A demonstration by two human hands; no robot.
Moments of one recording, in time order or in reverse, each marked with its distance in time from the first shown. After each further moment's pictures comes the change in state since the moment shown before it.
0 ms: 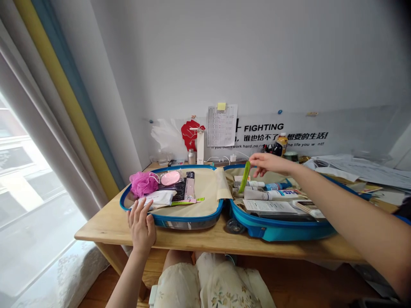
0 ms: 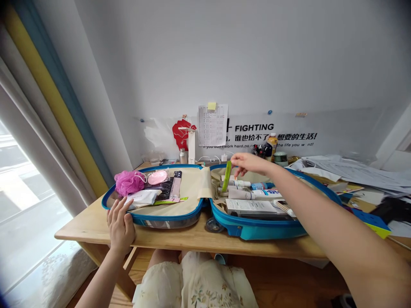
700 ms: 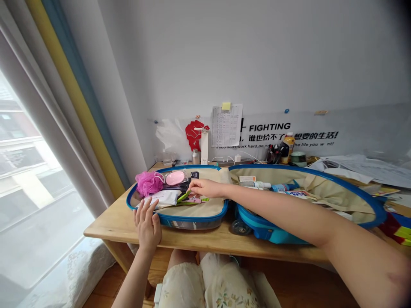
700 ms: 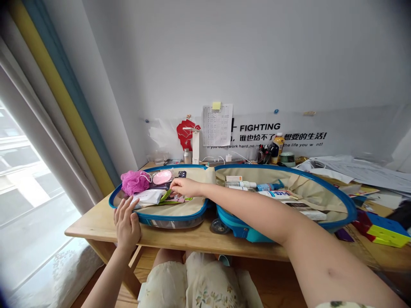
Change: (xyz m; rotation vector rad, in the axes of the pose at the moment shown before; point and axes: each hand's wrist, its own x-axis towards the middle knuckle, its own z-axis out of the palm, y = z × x) left_hand 0.000 0.000 0.001 0.000 0.006 0.013; right_hand 0.067 -0.103 0.176 0.305 -0.343 -0.405
